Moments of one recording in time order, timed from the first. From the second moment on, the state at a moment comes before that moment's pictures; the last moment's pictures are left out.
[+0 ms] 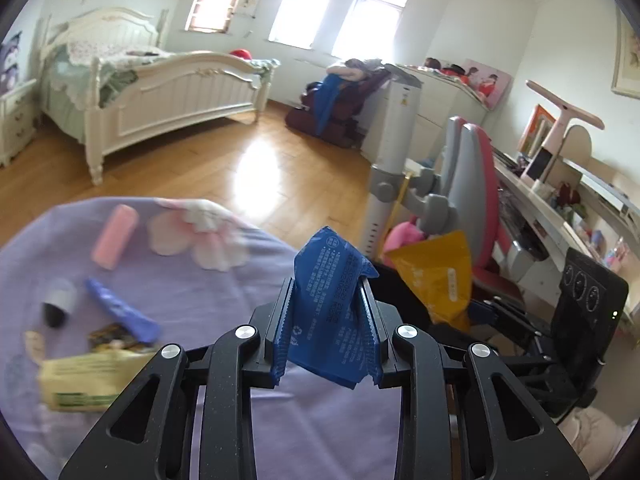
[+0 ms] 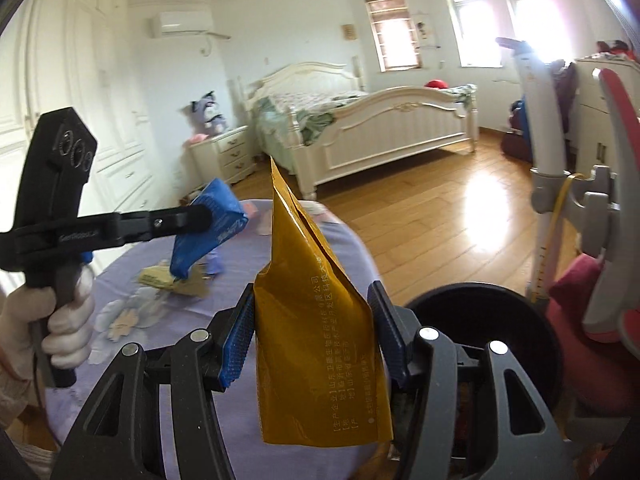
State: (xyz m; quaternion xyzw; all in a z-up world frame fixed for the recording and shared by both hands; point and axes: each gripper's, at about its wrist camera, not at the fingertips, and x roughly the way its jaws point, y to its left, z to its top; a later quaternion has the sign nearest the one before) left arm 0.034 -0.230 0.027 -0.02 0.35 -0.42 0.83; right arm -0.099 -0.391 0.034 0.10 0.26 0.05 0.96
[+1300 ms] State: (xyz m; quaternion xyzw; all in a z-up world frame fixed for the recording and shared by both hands) left arm 0.019 -0.386 -0.038 0.02 0.41 -0.48 0.78; right arm -0.105 -0.497 -0.031 0.14 0.31 -0.08 0.94
